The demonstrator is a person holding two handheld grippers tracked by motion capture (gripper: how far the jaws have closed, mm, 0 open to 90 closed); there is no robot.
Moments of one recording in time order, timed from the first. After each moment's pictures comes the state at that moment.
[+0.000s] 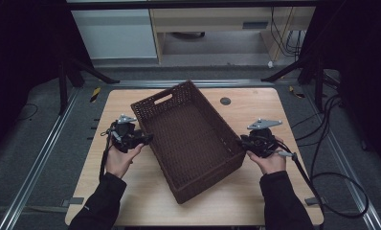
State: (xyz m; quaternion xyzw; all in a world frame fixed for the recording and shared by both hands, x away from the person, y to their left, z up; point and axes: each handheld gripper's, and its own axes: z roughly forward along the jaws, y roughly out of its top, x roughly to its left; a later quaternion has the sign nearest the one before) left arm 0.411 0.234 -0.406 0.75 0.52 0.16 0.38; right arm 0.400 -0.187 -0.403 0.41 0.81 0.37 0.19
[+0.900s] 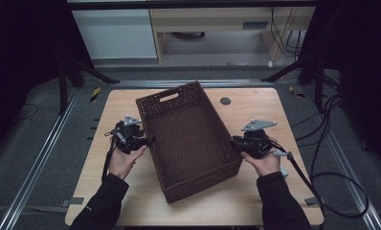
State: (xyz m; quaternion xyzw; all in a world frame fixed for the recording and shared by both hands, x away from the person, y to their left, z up) left arm 0.407 0.224 -0.408 0.76 0.51 0.20 0.36; right arm 0.396 -0.172 -0.402 0.38 0.82 0.40 0.17
